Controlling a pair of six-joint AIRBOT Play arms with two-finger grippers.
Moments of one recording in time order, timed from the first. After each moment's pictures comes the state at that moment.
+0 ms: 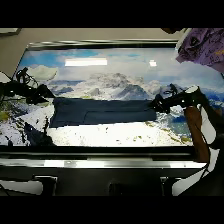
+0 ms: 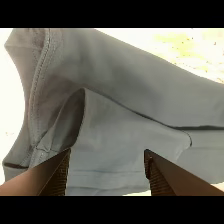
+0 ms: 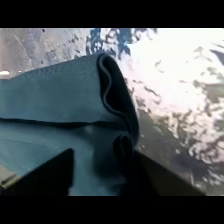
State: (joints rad) left arm 0.23 -1.62 1.52 1.11 -1.30 -1.55; right arm -0.21 -1.87 1.42 -0.81 1.24 1.39
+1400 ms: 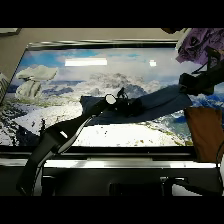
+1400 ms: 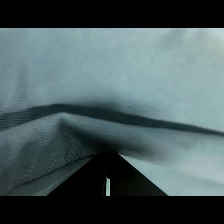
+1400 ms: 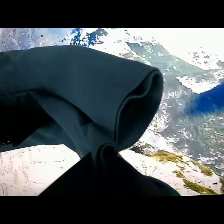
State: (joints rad) left arm -0.70 -2.27 1.98 0.45 -0.76 -1.83; right arm -0.15 -1.40 1.69 -1.36 1.55 1.68
